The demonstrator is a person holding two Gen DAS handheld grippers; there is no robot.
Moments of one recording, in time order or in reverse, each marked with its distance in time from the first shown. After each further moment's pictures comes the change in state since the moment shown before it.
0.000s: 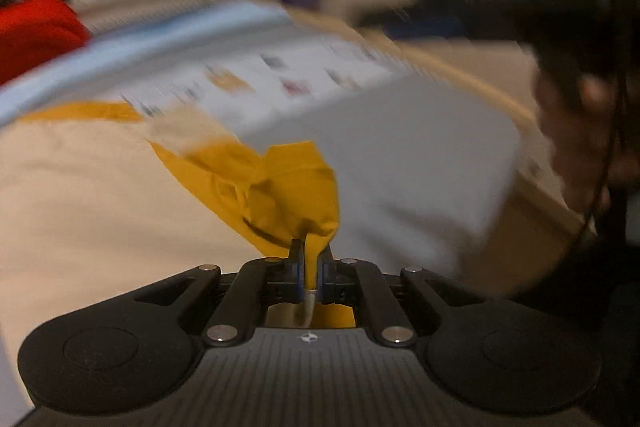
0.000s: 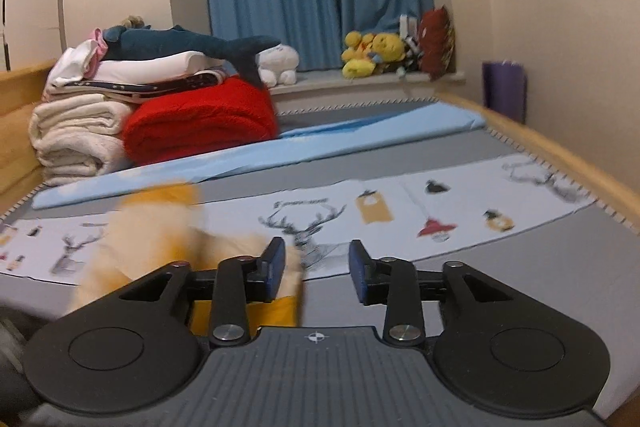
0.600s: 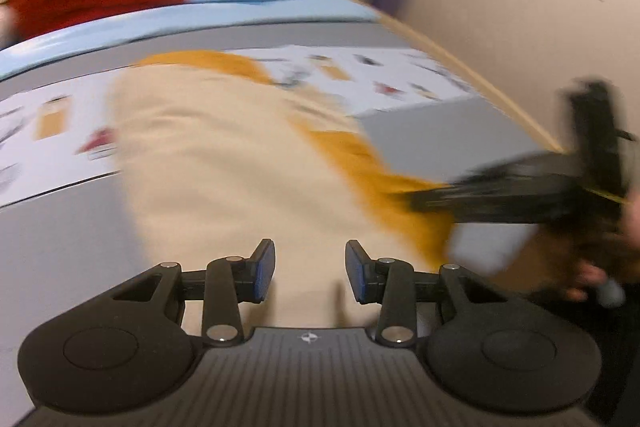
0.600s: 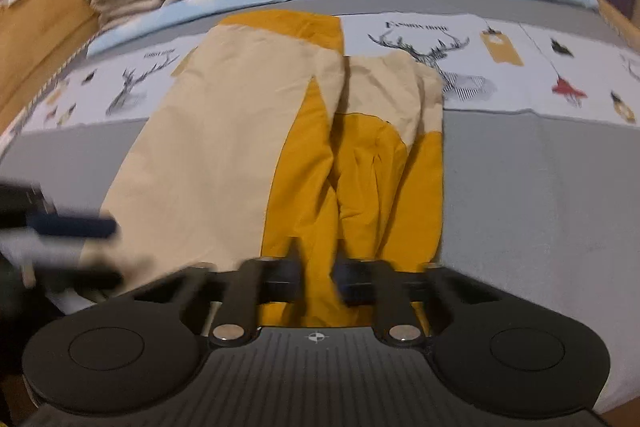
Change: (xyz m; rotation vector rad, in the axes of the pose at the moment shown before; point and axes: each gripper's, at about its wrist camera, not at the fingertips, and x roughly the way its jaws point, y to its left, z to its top) left arm -0.080 0.122 -0.023 -0.279 0.007 0.161; right arm 0.074 0.094 -0.060 -0.152 0.491 0.153
